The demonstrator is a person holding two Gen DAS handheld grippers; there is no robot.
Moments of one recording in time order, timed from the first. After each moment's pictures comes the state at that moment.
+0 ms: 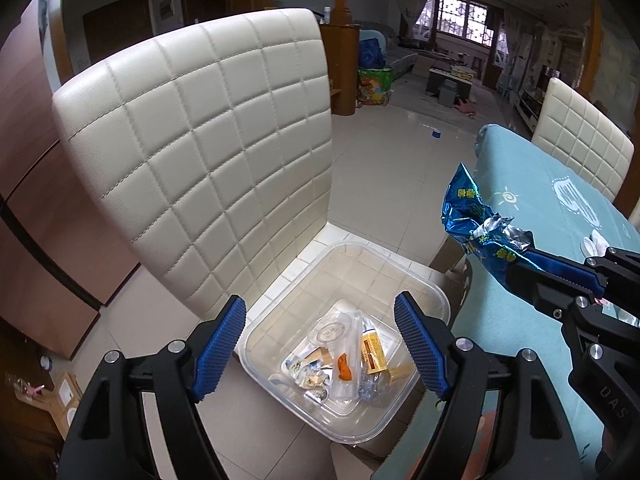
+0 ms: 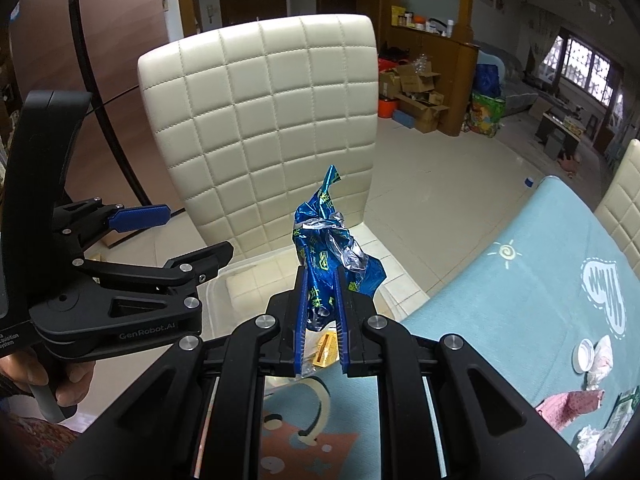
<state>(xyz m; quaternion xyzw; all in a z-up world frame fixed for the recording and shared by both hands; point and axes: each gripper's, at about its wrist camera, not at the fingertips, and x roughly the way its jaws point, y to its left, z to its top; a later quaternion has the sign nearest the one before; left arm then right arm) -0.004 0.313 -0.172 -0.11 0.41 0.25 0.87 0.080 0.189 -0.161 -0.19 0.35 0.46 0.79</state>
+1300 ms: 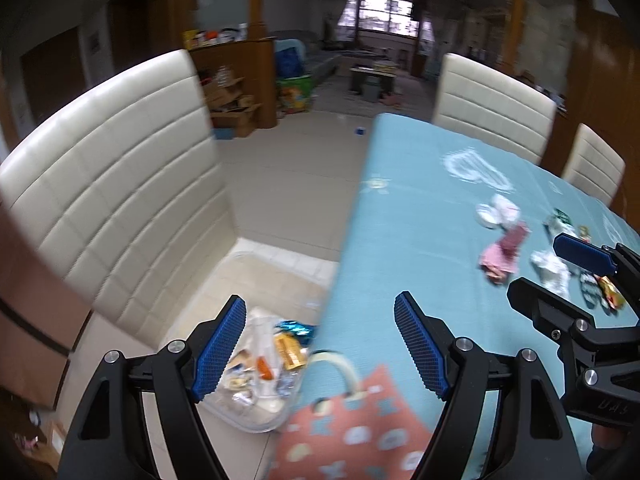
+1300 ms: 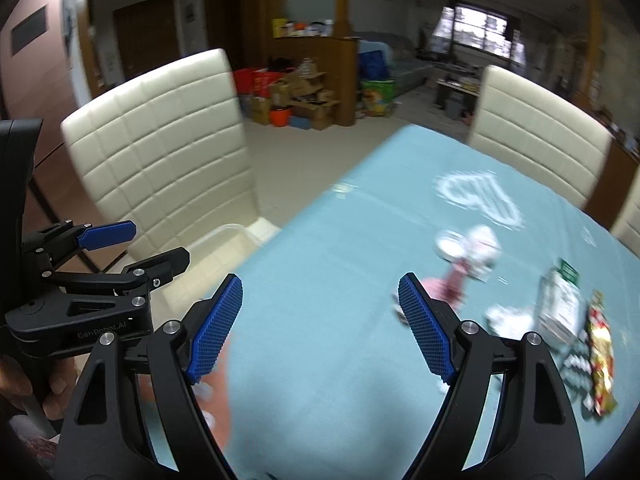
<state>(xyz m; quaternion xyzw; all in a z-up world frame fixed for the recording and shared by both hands) 0.028 0.193 -0.142 -0.07 0.40 0.11 0.91 0.082 0.022 -0.135 -0.11 0.36 0.29 0.88</state>
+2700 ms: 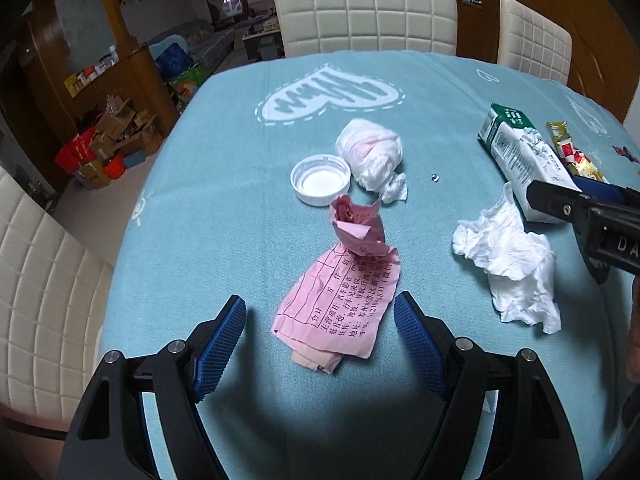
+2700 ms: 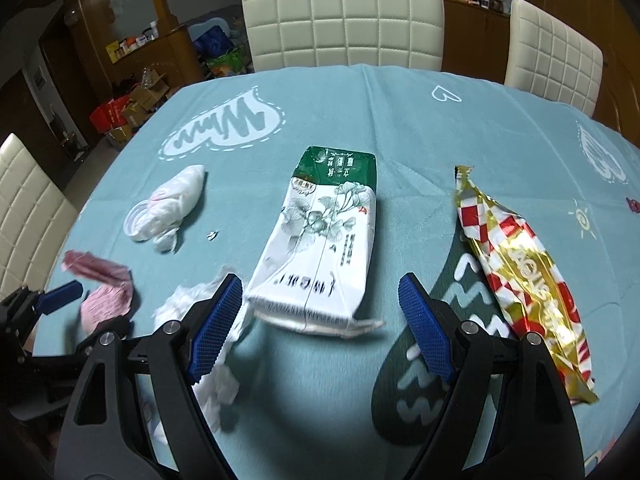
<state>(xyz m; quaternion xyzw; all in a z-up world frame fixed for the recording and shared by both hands) 0.182 0.020 -0.222 0.06 0.48 -0.01 0.88 0.232 -0.180 -0.222 0.02 0.45 0.08 0.89</state>
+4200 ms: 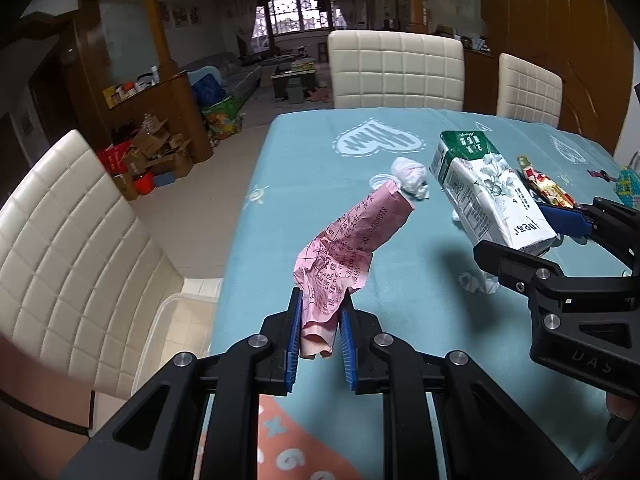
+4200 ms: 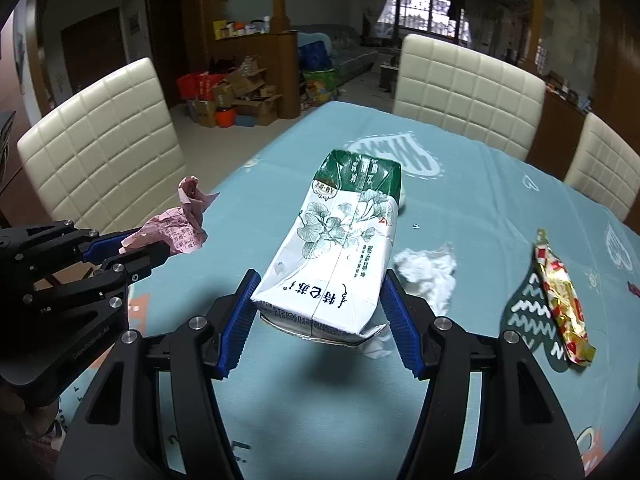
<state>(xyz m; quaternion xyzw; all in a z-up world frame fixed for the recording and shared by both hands) 0.051 0.097 -0.147 0.05 0.40 0.02 0.92 0.089 -0.052 -0.154 -0.09 0.38 0.21 0.90</state>
